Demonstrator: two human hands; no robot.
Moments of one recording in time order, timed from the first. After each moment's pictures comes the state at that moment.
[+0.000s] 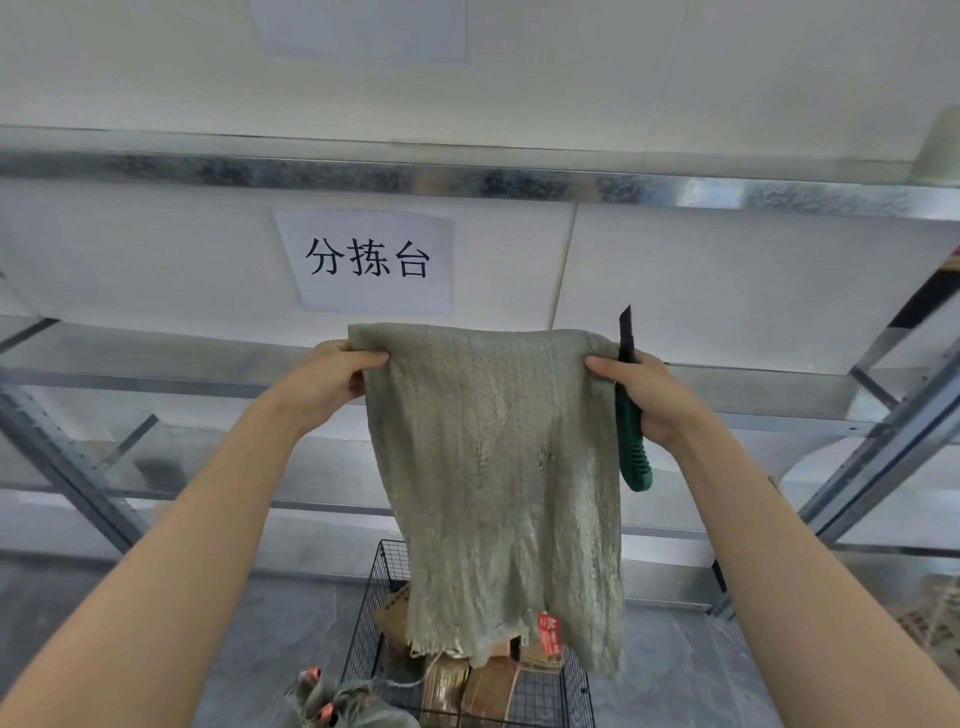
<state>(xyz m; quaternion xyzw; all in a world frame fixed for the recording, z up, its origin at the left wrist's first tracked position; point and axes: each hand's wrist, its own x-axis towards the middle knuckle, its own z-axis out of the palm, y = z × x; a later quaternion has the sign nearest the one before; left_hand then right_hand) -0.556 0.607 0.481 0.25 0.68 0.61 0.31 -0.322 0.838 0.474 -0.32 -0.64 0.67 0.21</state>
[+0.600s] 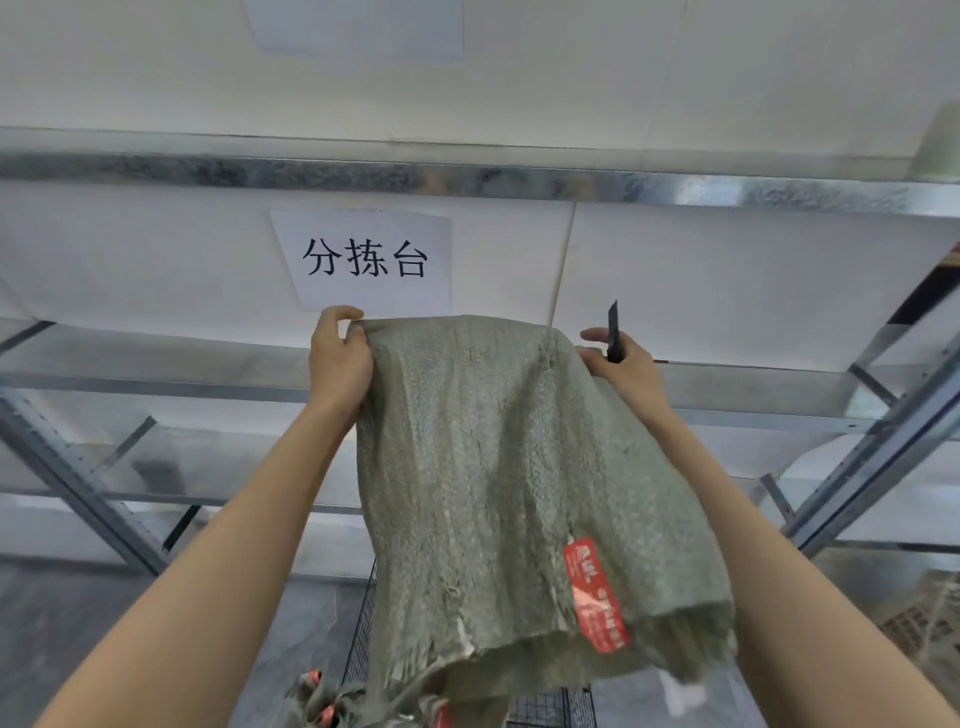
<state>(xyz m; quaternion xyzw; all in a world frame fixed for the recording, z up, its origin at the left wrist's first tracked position) -0.542 0.636 0.474 0.18 0.75 0.64 0.01 -0.338 0.823 0.471 -0.31 -0.72 0.52 0.33</state>
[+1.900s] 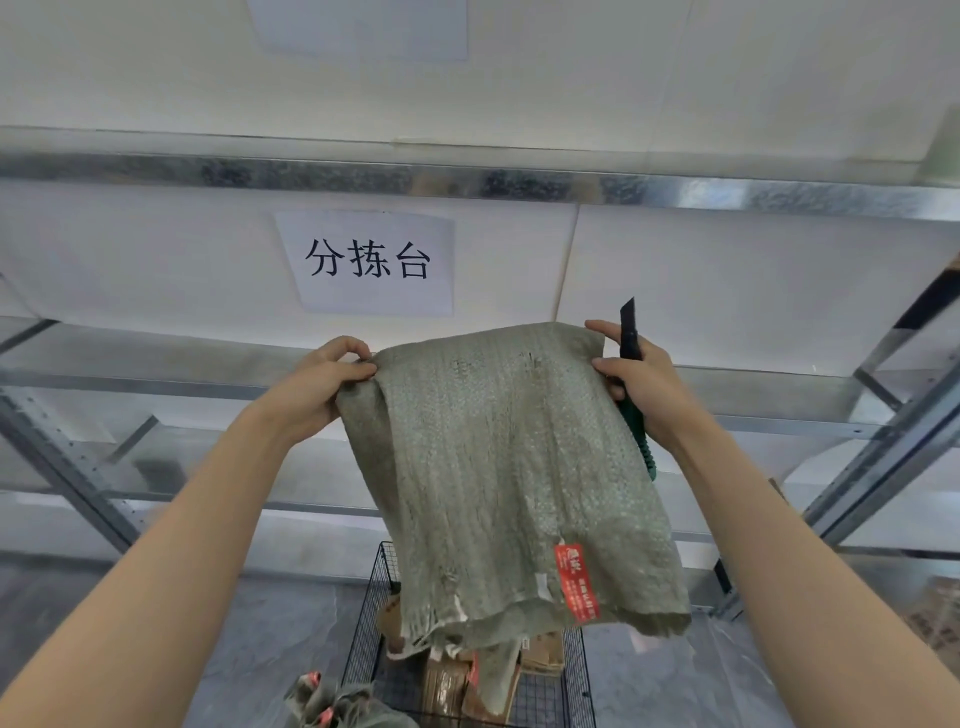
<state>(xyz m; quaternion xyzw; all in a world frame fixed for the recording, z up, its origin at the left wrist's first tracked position) -0.562 0.600 0.477 0.22 0.67 0.62 0.33 -0.327 0.839 0.476 -0.27 -0.67 0.64 0.26</state>
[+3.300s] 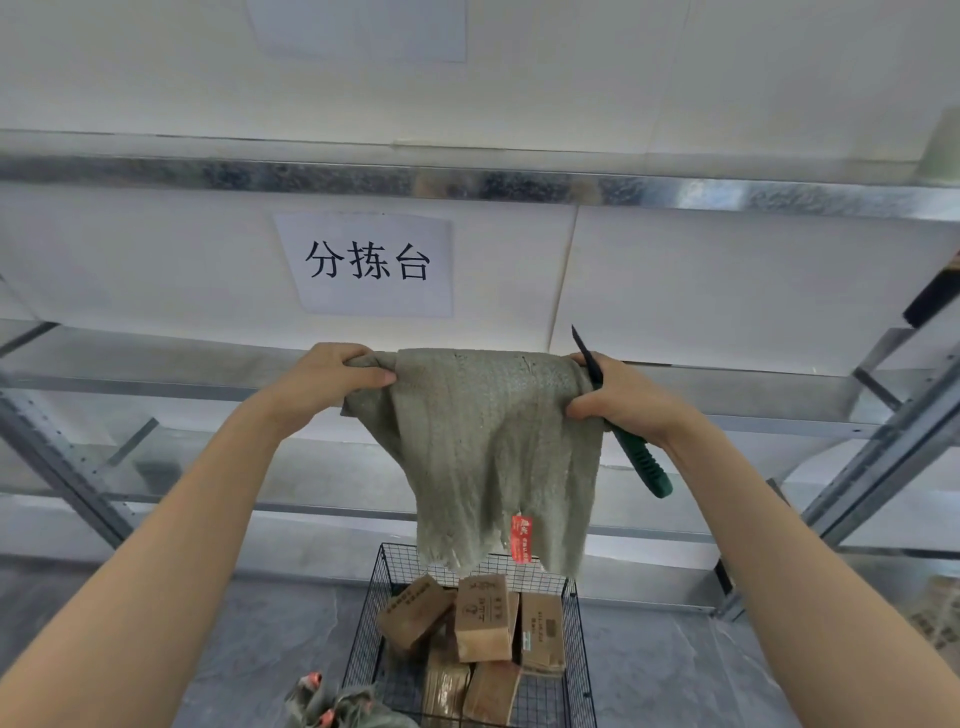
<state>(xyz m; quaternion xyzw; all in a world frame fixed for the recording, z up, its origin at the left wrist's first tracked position) -0.558 0.597 0.490 0.34 0.78 0.46 0.24 -0.329 0.827 0.482 -0.27 -0.83 0.48 0.07</state>
